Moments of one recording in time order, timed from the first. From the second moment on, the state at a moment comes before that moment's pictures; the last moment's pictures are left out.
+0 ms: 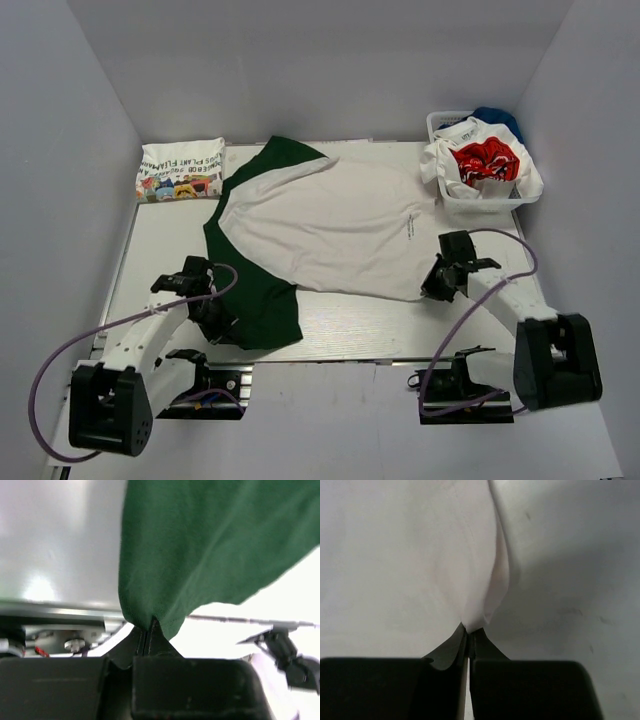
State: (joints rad) left arm -0.15 1.02 0.50 -0.97 0.32 -0.77; right arm 0.20 1.26 0.57 -0.43 0.00 0.68
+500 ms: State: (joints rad) left arm -0.15 0.73 0.64 -1.22 0.48 -0.66; right arm 0.21 0.75 0.55 -0.94 -0.02 0.77
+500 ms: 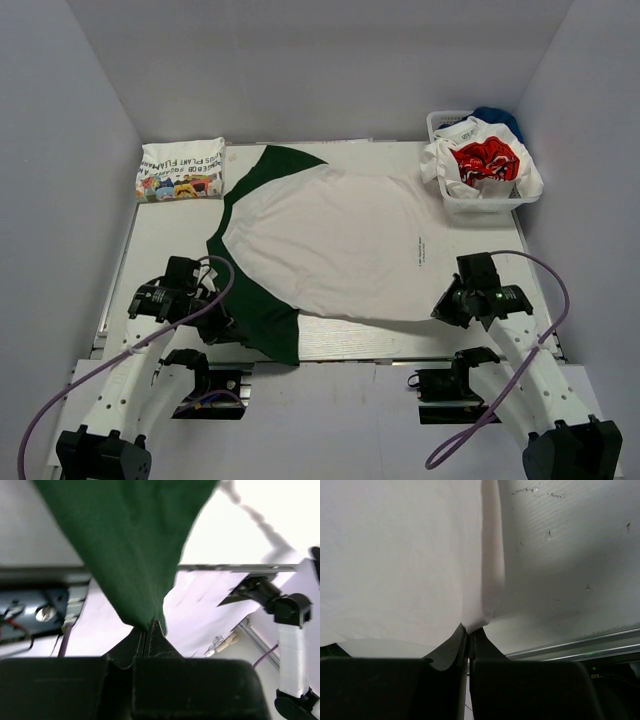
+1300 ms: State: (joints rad) left arm -0.13 1.64 1.22 -0.32 0.49 -0.70; right arm 0.18 1.42 1.01 -0.63 0.01 0.73
